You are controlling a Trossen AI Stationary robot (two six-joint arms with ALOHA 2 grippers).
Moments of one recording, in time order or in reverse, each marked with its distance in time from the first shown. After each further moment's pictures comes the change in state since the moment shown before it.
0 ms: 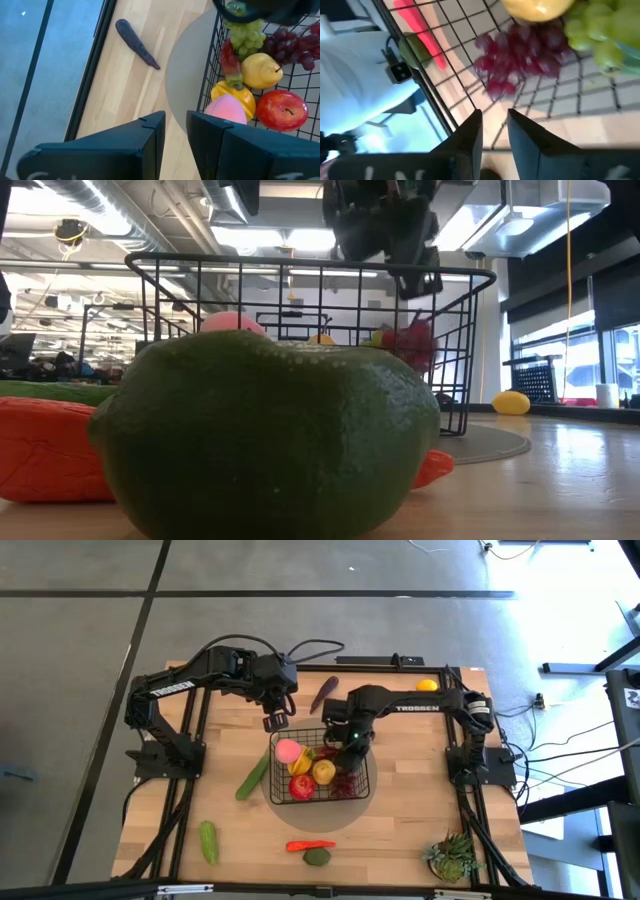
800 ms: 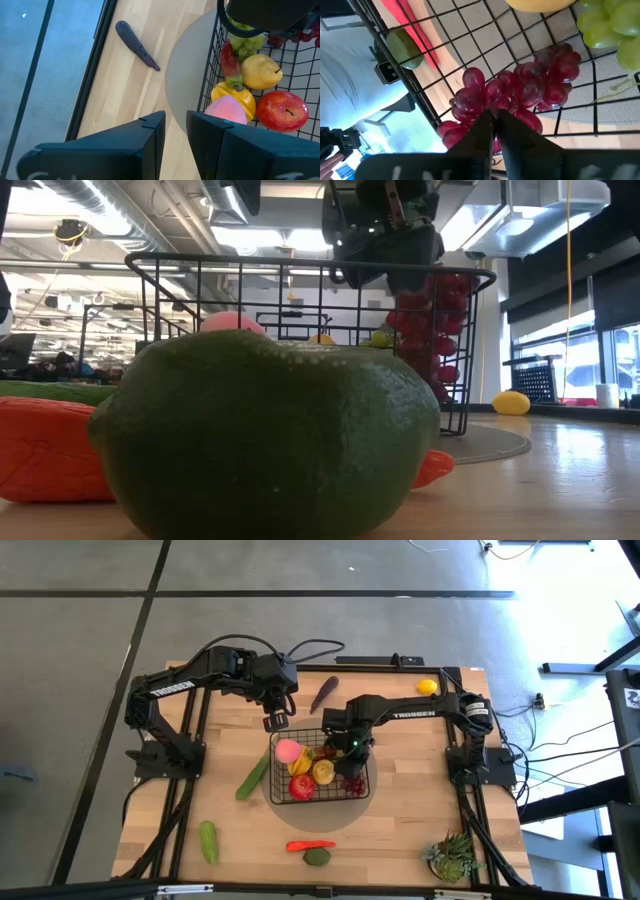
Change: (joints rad) left arm 0.000 0.000 0.000 0.007 0.000 0.008; right arm 0.030 0.010 -0.108 0.111 -0.018 0.027
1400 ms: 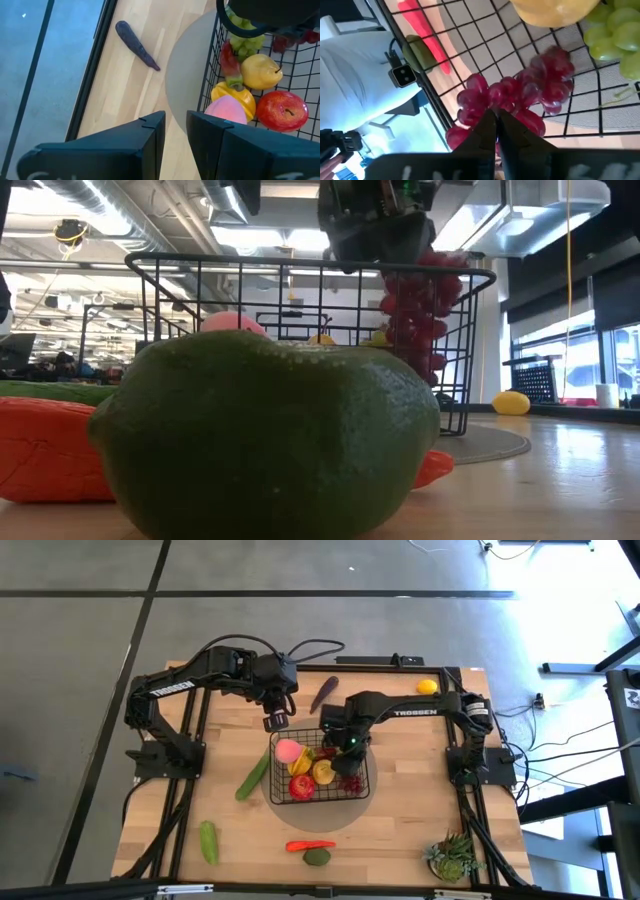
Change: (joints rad) left arm 0.000 0.000 0.000 0.000 0.000 0.000; right arm 0.000 0.000 0.067 -0.019 -0.003 0.011
